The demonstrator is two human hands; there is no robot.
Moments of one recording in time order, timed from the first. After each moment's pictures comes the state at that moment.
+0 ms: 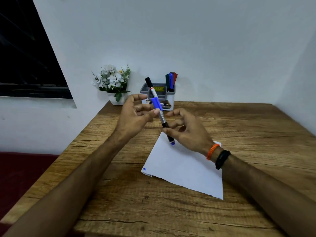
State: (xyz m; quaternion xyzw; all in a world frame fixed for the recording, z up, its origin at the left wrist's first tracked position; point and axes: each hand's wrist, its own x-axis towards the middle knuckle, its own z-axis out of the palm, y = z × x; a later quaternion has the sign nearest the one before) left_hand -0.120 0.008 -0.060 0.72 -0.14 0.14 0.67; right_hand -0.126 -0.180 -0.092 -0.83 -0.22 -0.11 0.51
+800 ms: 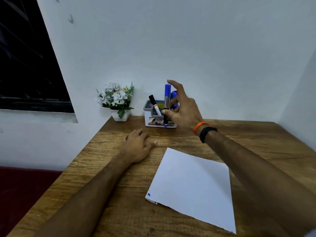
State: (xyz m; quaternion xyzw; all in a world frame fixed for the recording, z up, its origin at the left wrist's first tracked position) left_hand -0.057 0.035 -0.115 0.99 -0.08 0.06 0.13; right_hand -0.035 -0.158 -0.028 -0.86 -0.22 -0.27 0.38
